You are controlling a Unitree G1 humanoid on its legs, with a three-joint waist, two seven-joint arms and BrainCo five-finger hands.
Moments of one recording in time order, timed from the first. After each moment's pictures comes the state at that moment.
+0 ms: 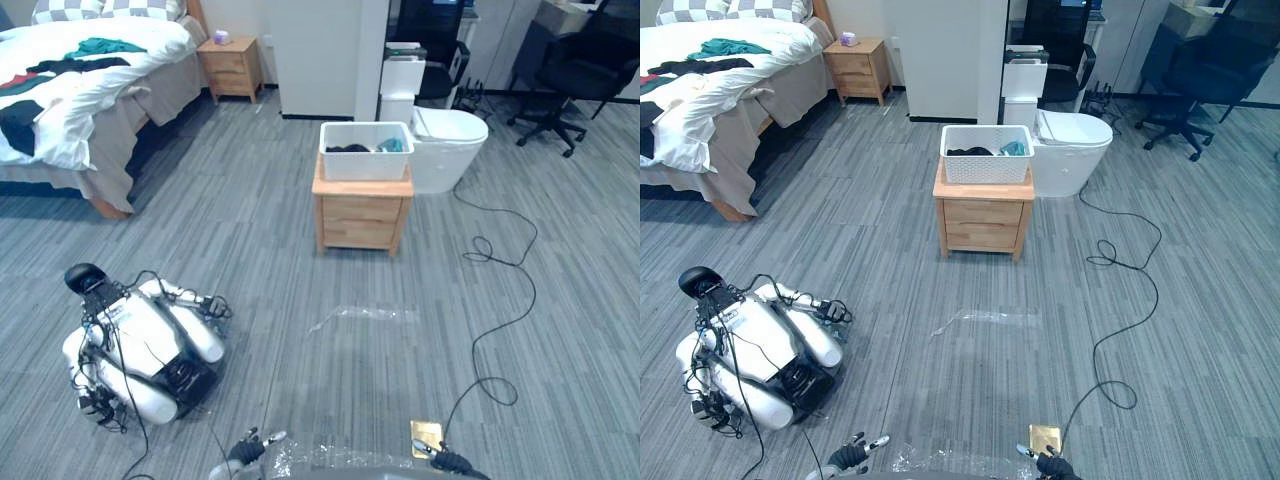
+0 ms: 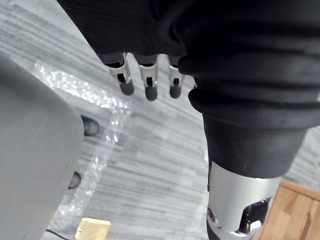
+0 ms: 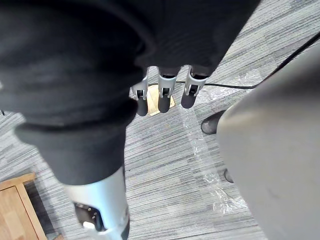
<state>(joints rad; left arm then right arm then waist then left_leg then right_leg) 0.04 0.08 0.03 1.21 -0.31 -0.11 -0.09 0.04 -0.05 -0.30 1.20 0.21 -0.03 0.11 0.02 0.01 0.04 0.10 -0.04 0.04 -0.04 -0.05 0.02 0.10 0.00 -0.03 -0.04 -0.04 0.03</state>
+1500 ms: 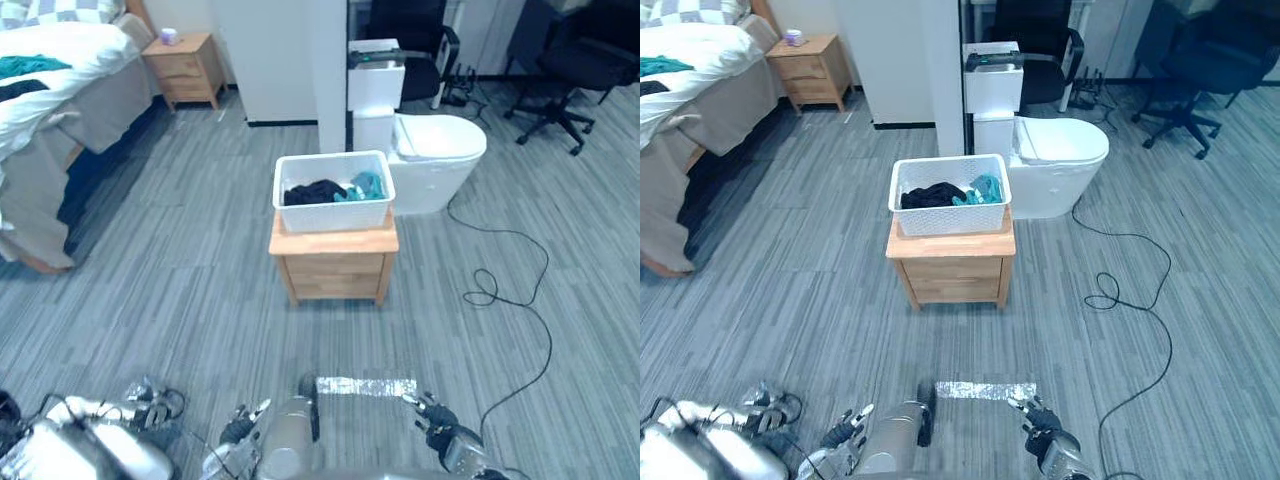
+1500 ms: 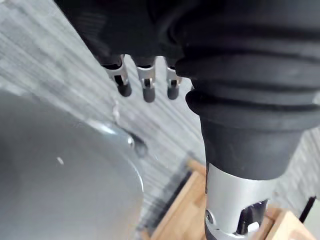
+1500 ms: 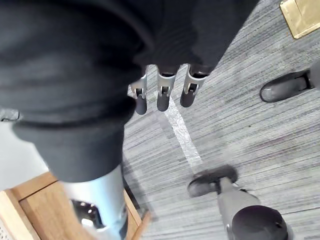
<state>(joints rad) 0.05 0.04 0.24 1.12 -0.51 -0.11 -0.10 -0.04 -0.08 -0.19 1.14 0.38 -0.04 0.10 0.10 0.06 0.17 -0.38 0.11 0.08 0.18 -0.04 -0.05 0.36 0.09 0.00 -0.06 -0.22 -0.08</state>
